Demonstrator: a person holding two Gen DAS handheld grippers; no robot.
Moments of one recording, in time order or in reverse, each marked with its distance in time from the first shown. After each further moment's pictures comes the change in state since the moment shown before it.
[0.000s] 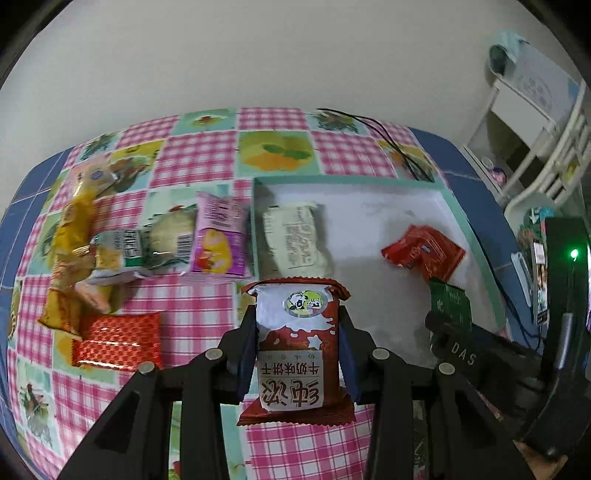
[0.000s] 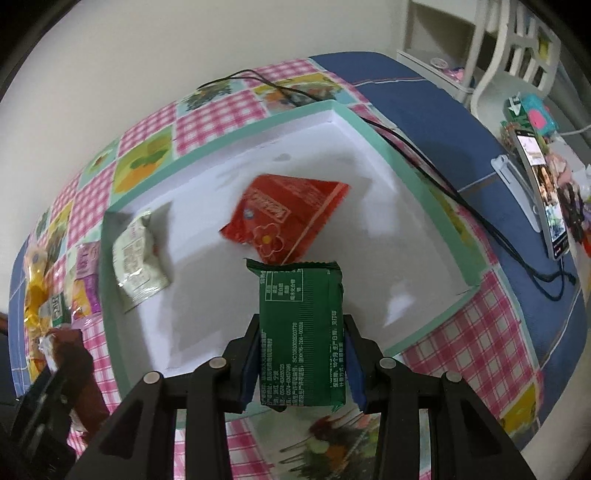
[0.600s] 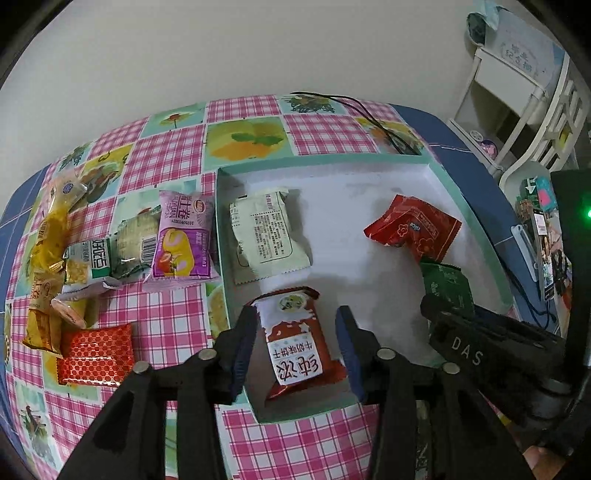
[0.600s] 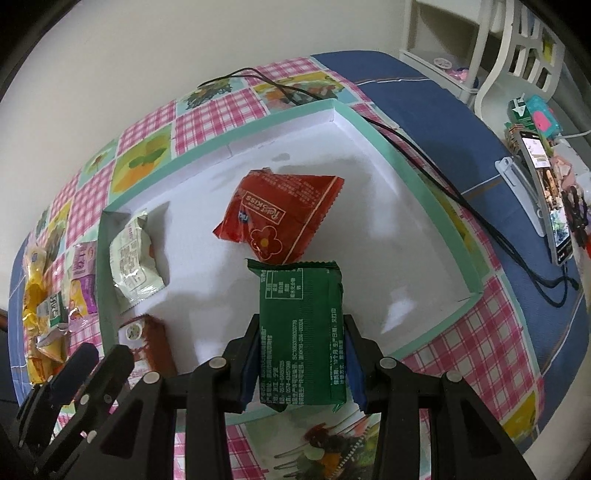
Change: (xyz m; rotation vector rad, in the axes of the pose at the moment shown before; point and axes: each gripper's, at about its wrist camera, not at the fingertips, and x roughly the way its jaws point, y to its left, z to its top) left arm 0.022 -0.018 -0.001 0.081 0.038 -0.010; right arm 0.004 0.004 0.000 -0.016 0.006 0.004
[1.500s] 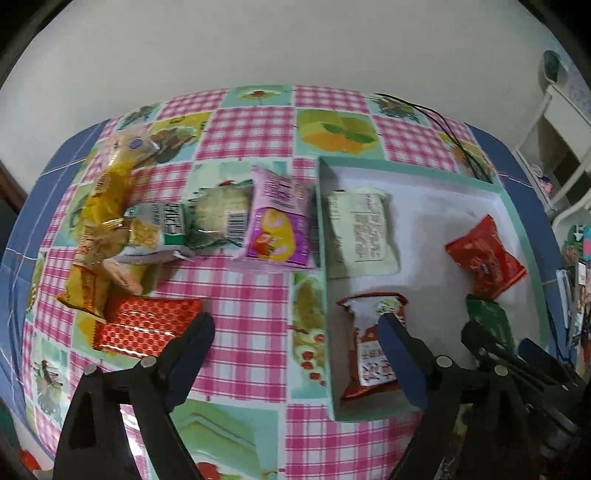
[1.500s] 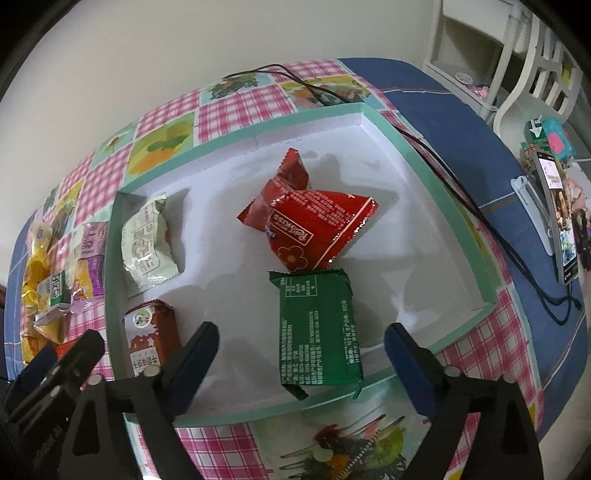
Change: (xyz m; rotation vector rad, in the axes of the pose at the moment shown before) left arm -0.002 0.052 0.001 -0.187 0.028 0.171; right arm 0.001 0.013 -0.003 -0.096 -0.021 0.011
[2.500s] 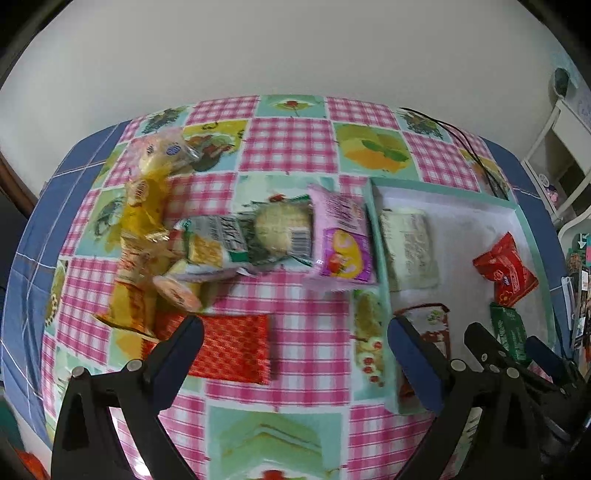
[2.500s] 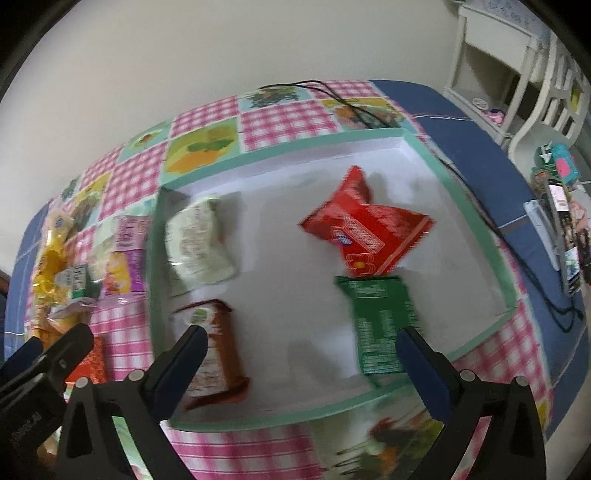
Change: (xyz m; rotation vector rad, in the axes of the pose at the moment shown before) left arm -0.012 0.055 0.017 -0.006 -0.005 0.006; right arm -0.012 0.048 -0.006 -0.055 -0.068 0.017
